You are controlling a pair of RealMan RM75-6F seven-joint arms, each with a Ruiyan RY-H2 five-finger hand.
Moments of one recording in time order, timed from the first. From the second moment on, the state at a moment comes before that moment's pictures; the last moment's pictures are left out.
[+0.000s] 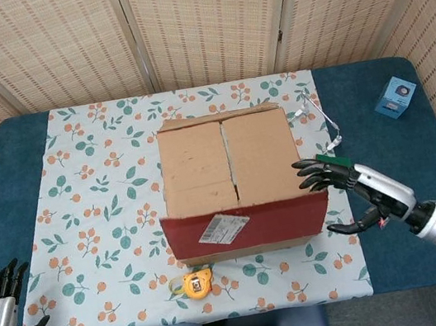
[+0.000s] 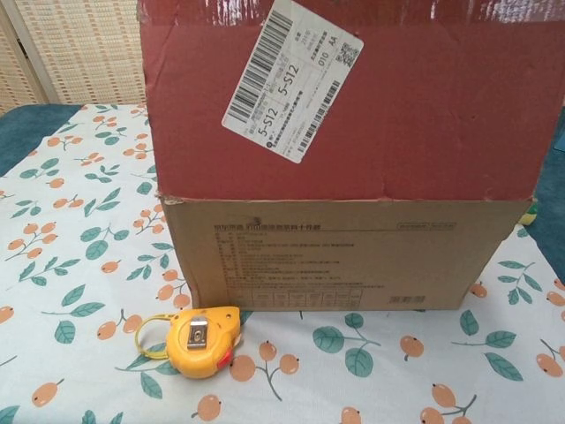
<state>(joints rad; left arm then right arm) -0.05 -1.16 0.00 -1.59 1.47 1.43 0.08 0.63 -0.68 -0.08 -1.85 -1.87 1.29 1.57</state>
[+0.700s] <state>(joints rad) -0.05 -1.17 0.01 -1.62 1.49 1.45 0.15 0.39 -0.58 -0.27 -1.96 -2.15 1.44 1.24</state>
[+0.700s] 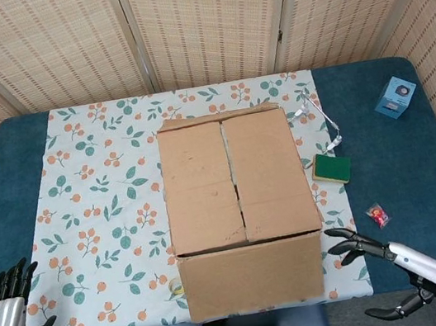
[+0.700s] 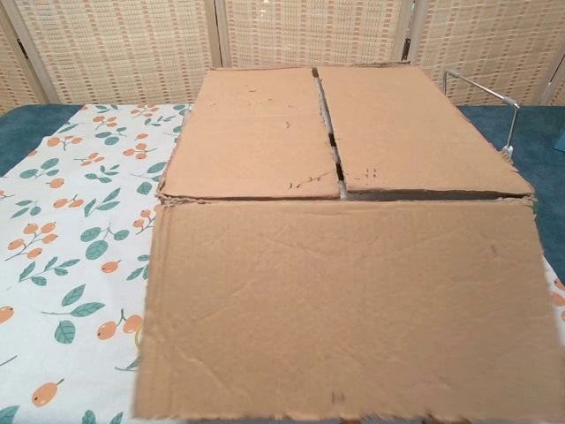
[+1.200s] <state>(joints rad) -0.05 -1.17 0.01 -1.61 1.50 1.45 0.11 0.47 -0.60 -0.06 -2.07 -1.87 1.25 0.48</state>
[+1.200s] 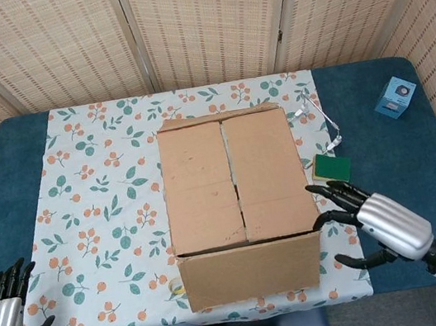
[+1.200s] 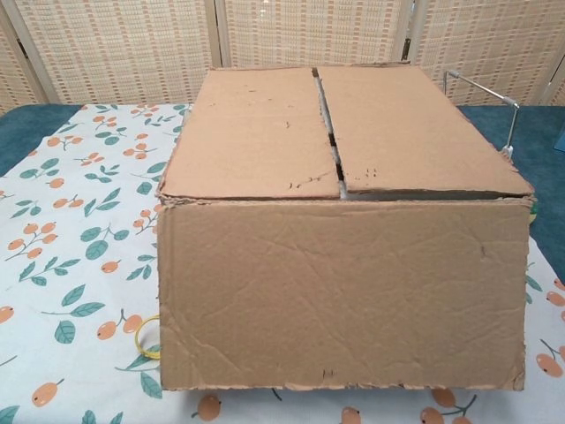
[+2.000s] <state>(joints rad) -0.05 -1.14 0.01 -1.57 1.48 1.43 -0.05 1.11 -1.10 0.22 -1.89 -0.96 0.76 -0.75</state>
